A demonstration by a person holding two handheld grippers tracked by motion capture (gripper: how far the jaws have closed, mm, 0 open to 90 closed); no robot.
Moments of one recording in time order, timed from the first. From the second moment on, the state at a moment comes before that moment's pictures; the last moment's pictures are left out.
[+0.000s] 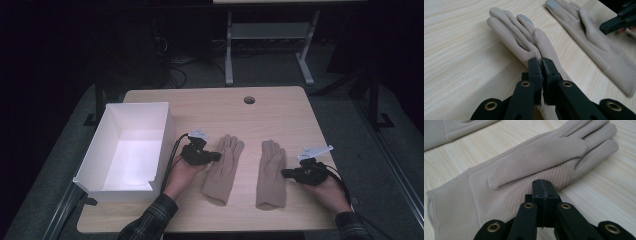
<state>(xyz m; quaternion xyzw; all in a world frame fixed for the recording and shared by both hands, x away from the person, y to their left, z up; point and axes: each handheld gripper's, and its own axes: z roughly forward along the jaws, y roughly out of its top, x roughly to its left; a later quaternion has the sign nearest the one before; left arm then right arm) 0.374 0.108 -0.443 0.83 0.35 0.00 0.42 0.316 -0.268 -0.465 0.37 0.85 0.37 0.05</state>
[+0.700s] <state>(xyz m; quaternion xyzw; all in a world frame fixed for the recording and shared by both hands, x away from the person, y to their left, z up) 0.394 0.086 -0.438 0.83 0.35 -0.01 0.44 0.331 -0.221 -0.467 0.33 0.86 0.37 0.05</state>
